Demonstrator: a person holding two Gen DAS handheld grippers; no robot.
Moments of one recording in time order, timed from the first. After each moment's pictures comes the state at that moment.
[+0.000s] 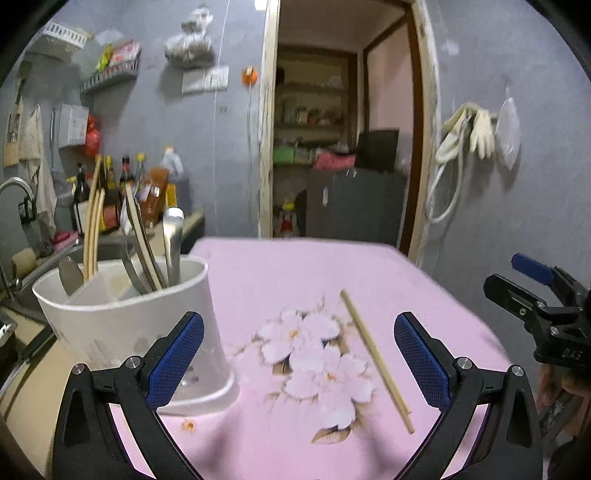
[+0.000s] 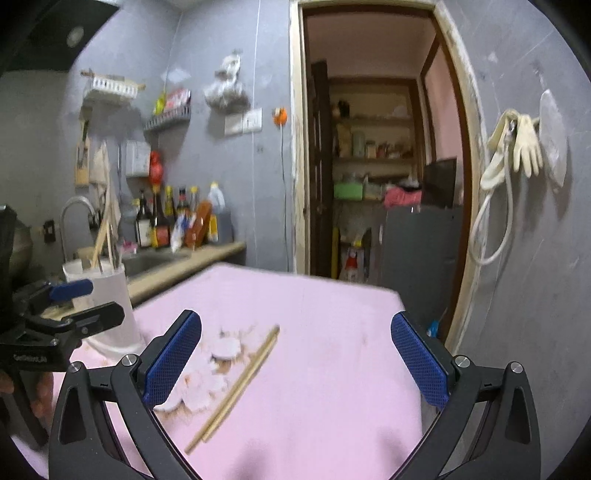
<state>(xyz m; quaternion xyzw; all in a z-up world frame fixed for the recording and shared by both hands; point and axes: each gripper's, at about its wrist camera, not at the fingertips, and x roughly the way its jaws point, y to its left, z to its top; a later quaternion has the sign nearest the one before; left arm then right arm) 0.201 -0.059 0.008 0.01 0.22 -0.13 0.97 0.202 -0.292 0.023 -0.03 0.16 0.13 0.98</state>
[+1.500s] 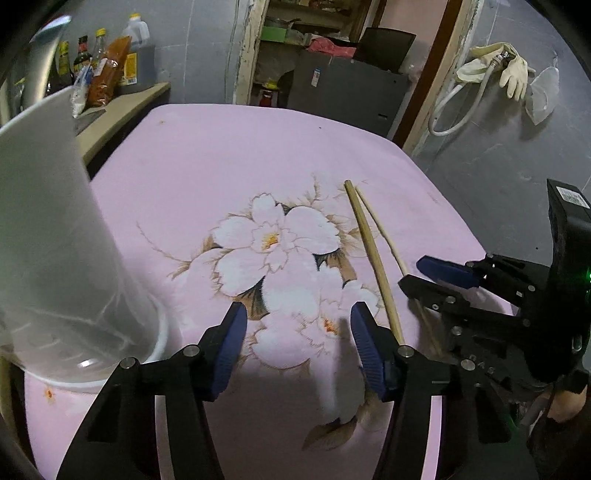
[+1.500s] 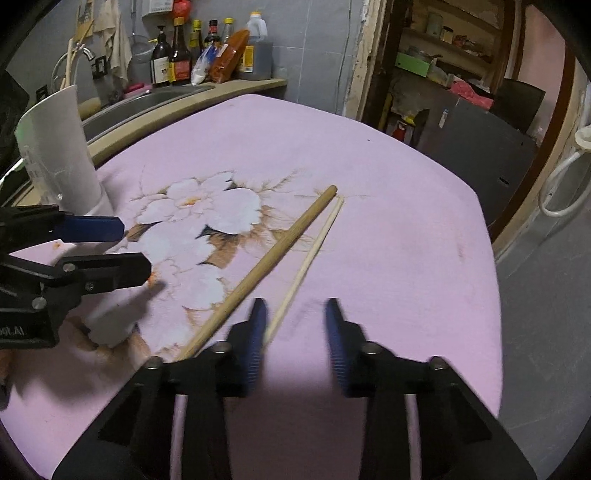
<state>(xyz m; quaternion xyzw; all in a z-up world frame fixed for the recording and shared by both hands) 0.288 -0.062 -0.040 -0.02 0.45 -0.19 0.87 0.298 -0.245 -0.052 -0.15 0.43 0.19 0.87</state>
